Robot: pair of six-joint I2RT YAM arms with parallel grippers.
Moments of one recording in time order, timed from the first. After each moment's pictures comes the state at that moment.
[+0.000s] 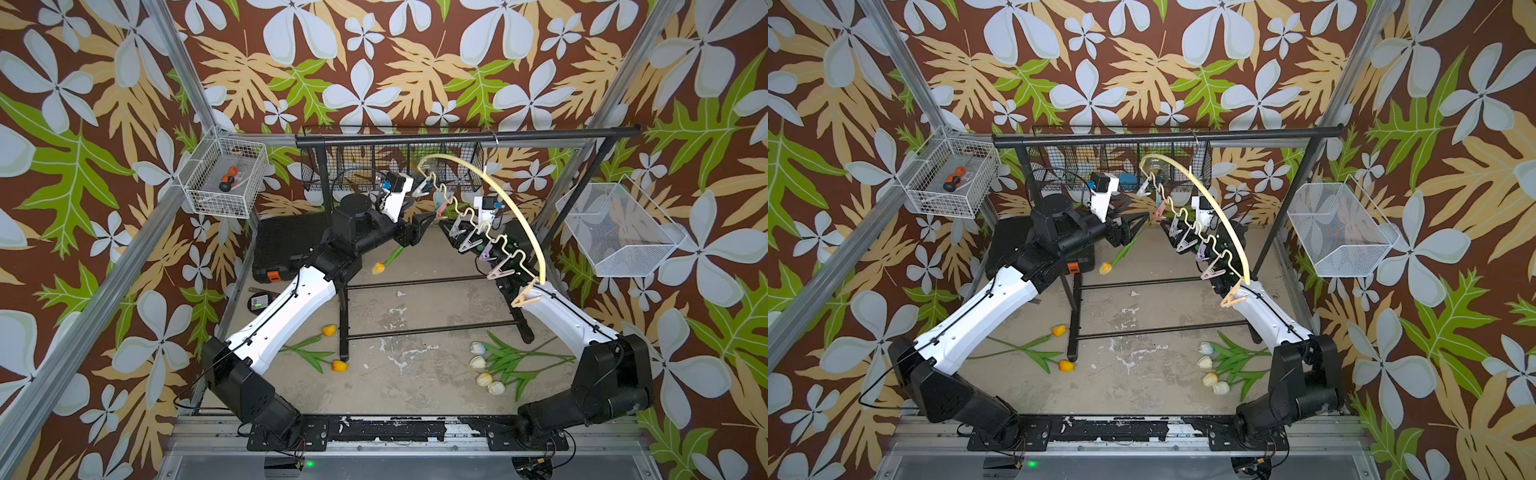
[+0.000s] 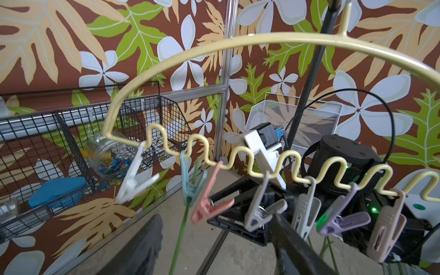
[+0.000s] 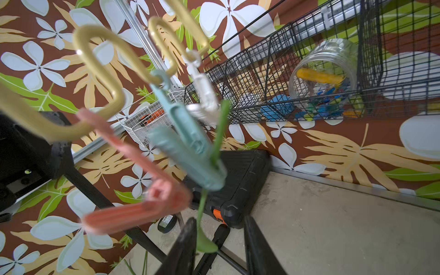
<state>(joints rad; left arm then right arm) -0.61 1.54 1.60 -0.06 0.27 -0.11 0.23 1.48 1.11 0.41 -0.59 0.48</state>
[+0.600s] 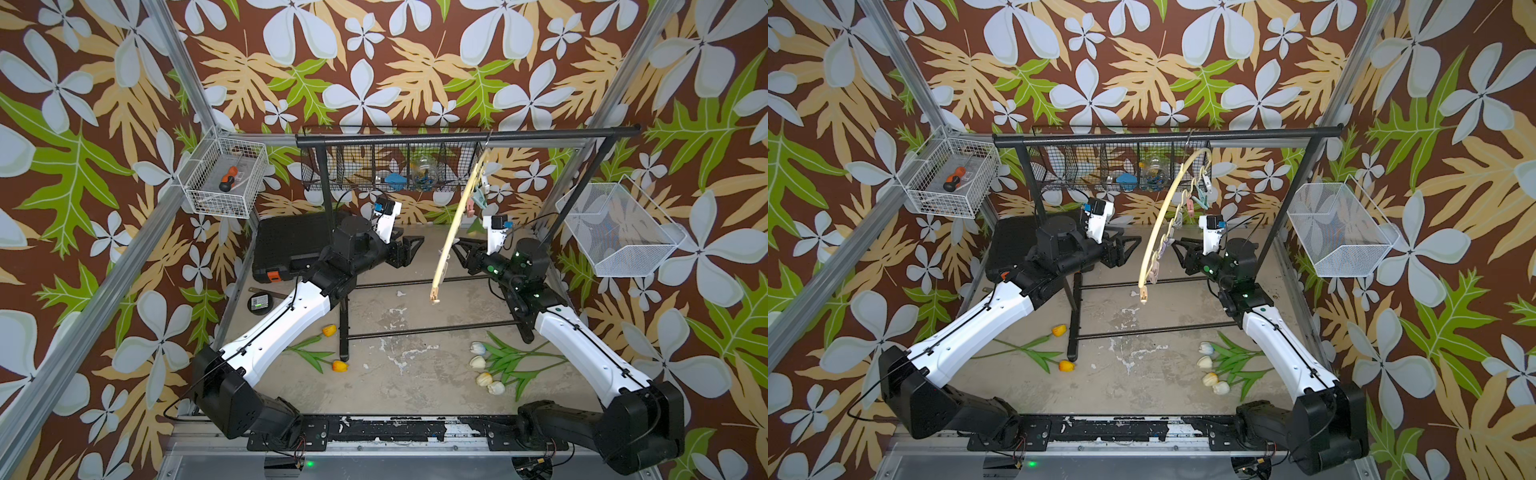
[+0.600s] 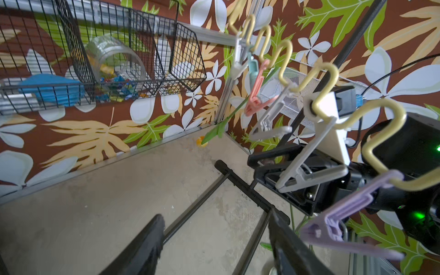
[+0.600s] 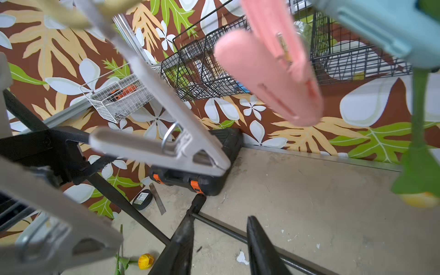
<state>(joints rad) -0.61 1.45 1.36 -0.10 0.25 -0.28 0.23 1.23 0.94 0.18 -0.45 0.34</state>
